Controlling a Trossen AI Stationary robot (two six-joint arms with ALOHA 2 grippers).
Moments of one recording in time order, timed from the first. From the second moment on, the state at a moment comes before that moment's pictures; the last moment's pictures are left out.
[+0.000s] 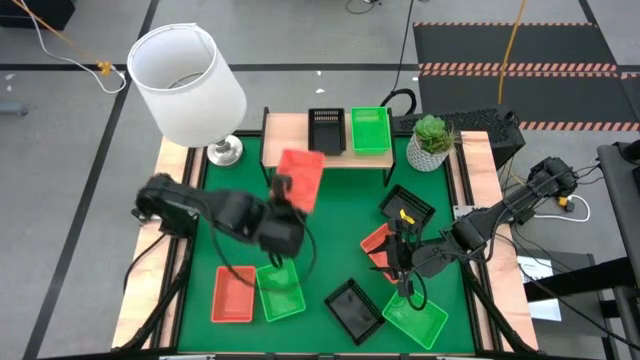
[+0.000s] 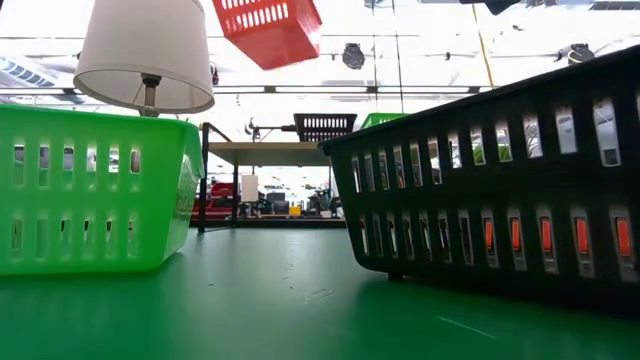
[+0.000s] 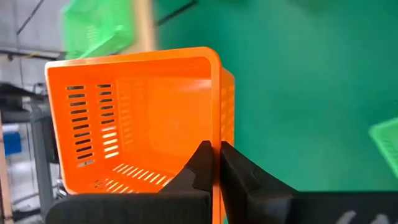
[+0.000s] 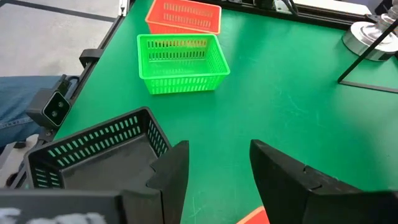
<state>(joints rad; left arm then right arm) -0.33 1.81 2.09 -1.57 -0.64 -0.01 0.54 1.20 0.92 -0.38 0.39 0.22</state>
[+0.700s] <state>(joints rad) 0.13 1.70 2.04 -1.44 -0.50 0.25 0.54 1.20 0.92 -0.40 0.39 0.18</state>
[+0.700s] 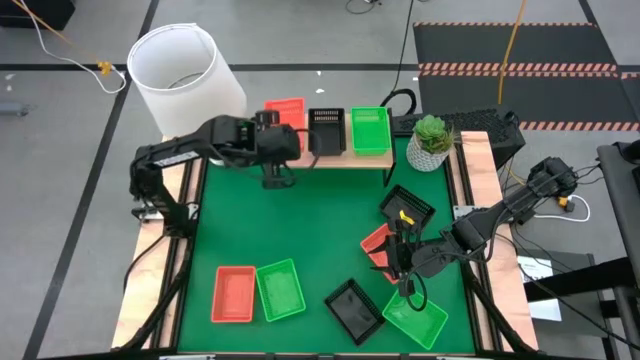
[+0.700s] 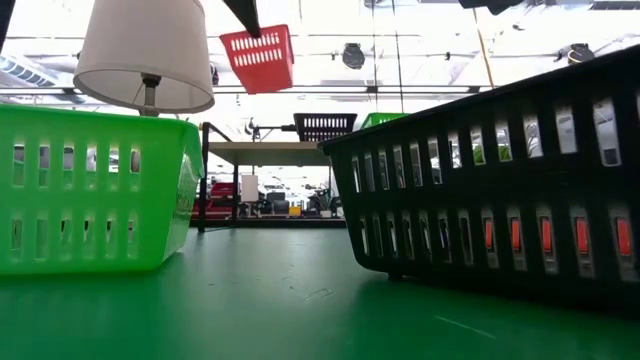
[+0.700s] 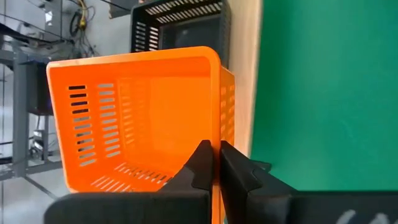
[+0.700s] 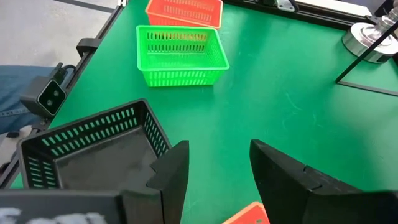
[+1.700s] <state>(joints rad) 0.34 1.70 1.69 -1.20 -0.40 0.43 0.54 1.20 0.92 -0.39 0.39 0.20</state>
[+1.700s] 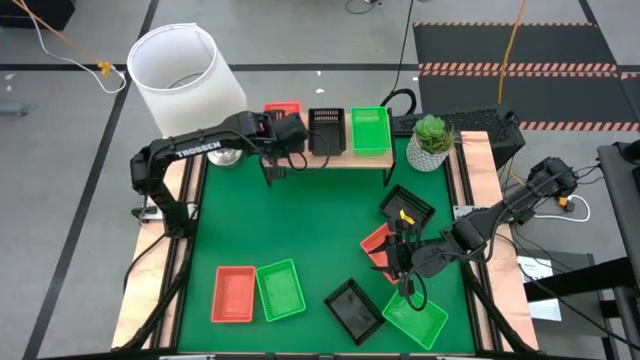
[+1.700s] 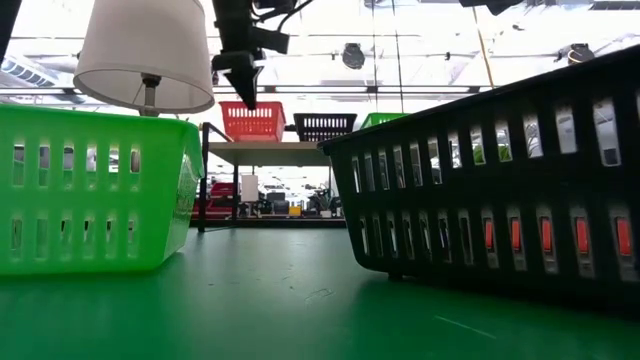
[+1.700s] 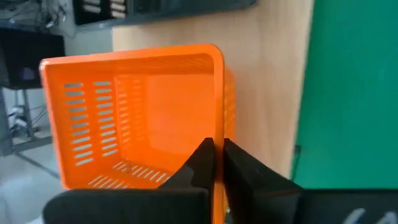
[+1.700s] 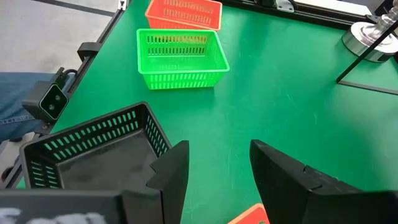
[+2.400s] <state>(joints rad) 0.37 1.70 1.69 -1.17 -0.33 0.46 0.54 1.20 0.92 -0.39 0.39 0.20</state>
